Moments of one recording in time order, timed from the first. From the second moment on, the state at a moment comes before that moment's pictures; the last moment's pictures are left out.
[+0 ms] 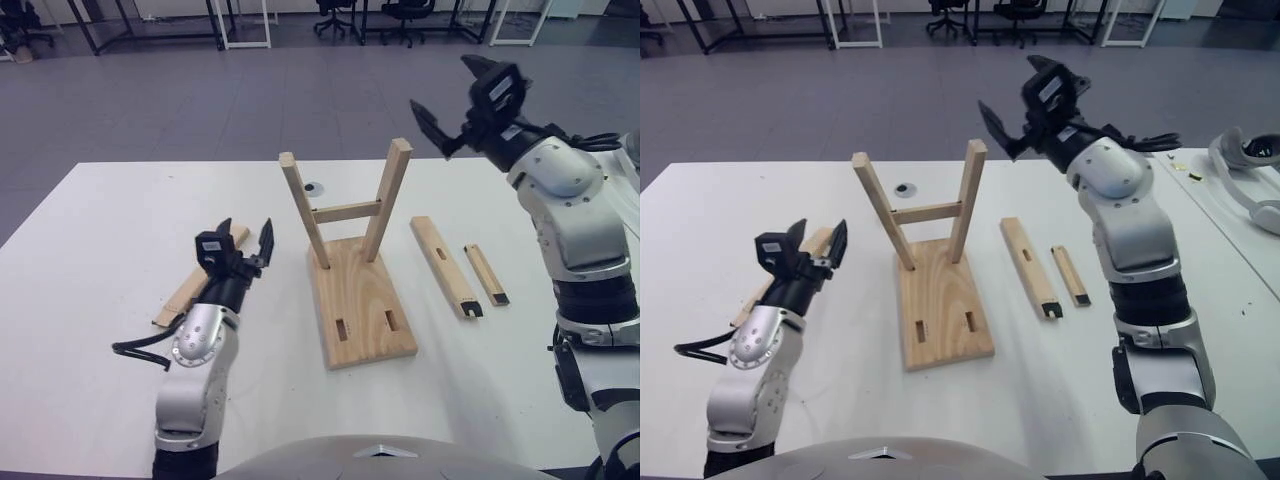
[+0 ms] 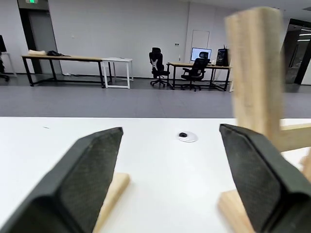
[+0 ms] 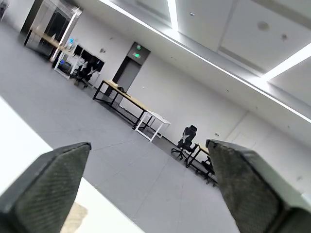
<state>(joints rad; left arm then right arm) 0.13 0.11 0.07 -0.53 -0.20 0.32 -0.09 -0.66 -0.59 -0.01 -0.14 0.26 0.39 0.36</state>
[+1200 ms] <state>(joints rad) 0.05 0.17 0.25 -0.39 -0.34 0.35 -0.14 -0.27 -0.60 -0.24 0.35 0.36 0.89 0.58</state>
